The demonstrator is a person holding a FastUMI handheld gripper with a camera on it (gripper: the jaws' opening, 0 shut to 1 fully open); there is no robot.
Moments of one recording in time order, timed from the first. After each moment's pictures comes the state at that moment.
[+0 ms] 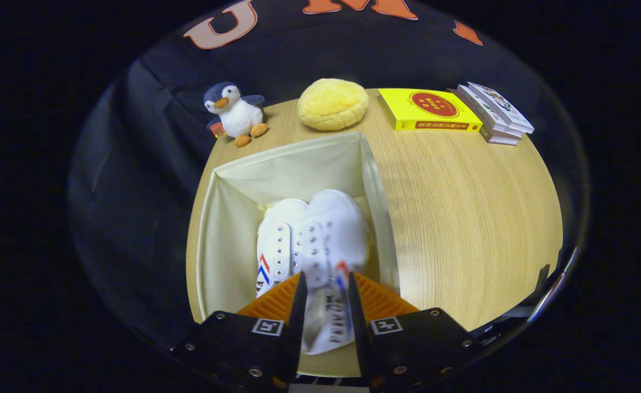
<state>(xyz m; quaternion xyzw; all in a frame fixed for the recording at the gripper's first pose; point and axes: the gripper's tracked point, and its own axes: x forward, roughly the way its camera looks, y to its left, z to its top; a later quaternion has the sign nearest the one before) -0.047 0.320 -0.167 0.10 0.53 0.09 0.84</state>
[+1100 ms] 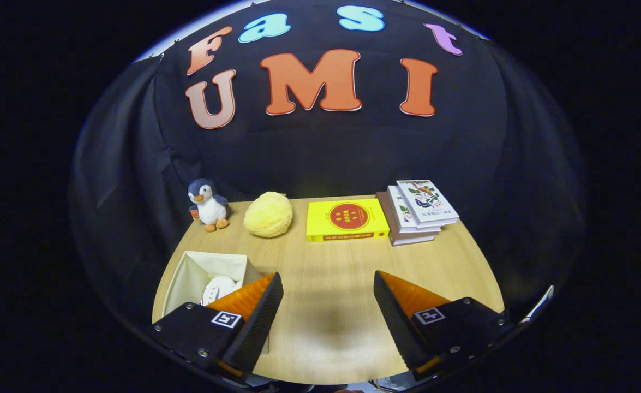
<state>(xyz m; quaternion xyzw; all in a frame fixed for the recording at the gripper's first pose) -0.005 0.064 -0.037 0.06 0.31 0.03 0.95</state>
